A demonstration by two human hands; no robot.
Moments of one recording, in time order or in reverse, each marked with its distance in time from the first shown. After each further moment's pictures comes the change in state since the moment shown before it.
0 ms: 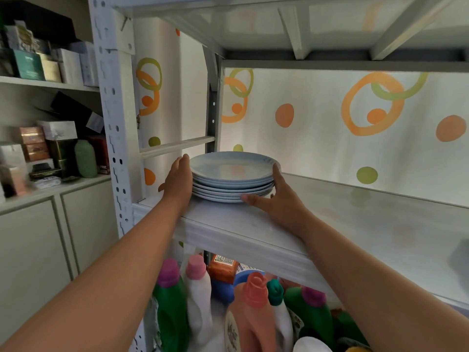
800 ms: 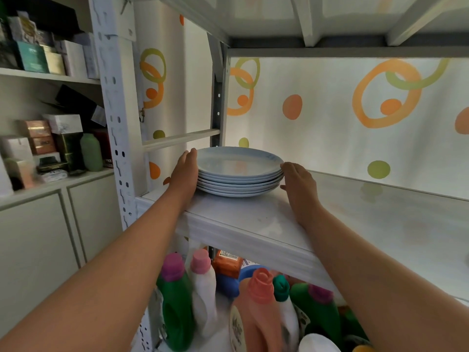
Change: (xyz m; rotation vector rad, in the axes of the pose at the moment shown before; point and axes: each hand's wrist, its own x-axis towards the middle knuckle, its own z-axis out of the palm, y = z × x) left_hand -0.001 0.002 0.002 -0.070 -0.106 -0.061; right_hand 0.013 -0.006 -0.002 0.251 0.382 0.108
